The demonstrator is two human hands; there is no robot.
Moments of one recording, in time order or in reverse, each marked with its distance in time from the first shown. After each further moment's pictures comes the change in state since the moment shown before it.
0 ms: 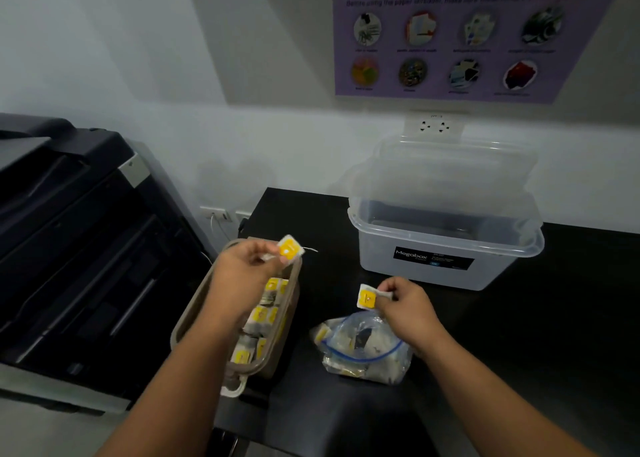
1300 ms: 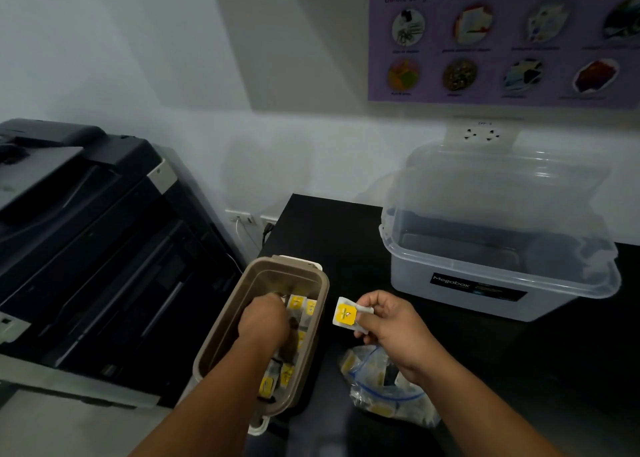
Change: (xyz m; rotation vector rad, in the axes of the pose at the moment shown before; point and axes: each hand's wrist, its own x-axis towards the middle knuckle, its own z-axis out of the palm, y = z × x) left_hand 0.055 -0.073 -0.002 1.269 -0.161 -0.270; right_hand 0.010 -0.053 0.045 0.364 -0.357 0.090
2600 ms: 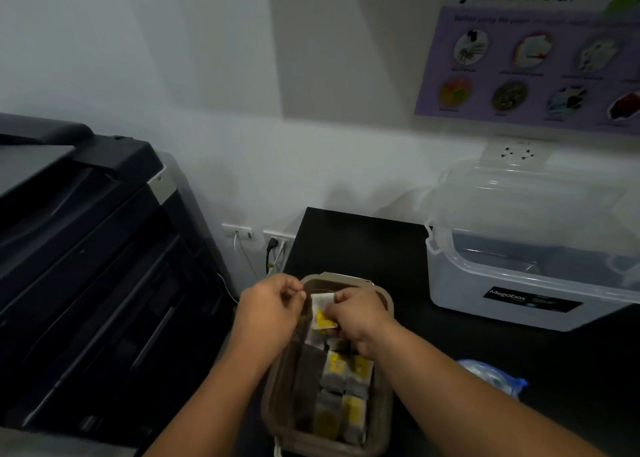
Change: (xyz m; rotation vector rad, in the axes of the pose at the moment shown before) left_hand 0.013 -0.095 -0.069 -0.767 0.277 0.379; right_hand 0.089 -0.028 0.164 -0.156 0.240 0.237
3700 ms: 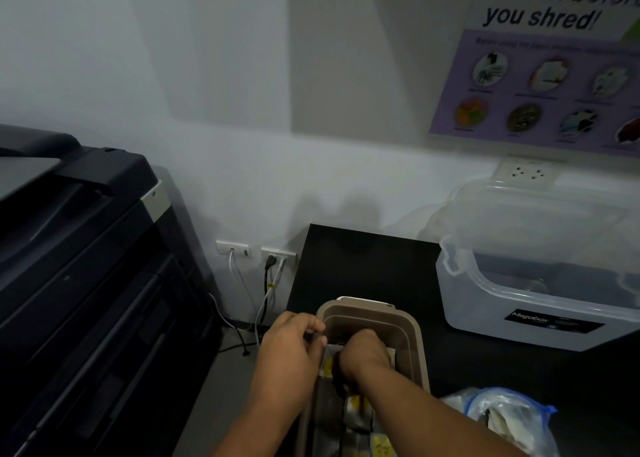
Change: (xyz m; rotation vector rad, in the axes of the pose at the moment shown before) left_hand 0.008 -0.033 0.009 -0.025 -0.100 0.103; right_hand 0.035 0.011 0.044 -0.580 0.275 0.189
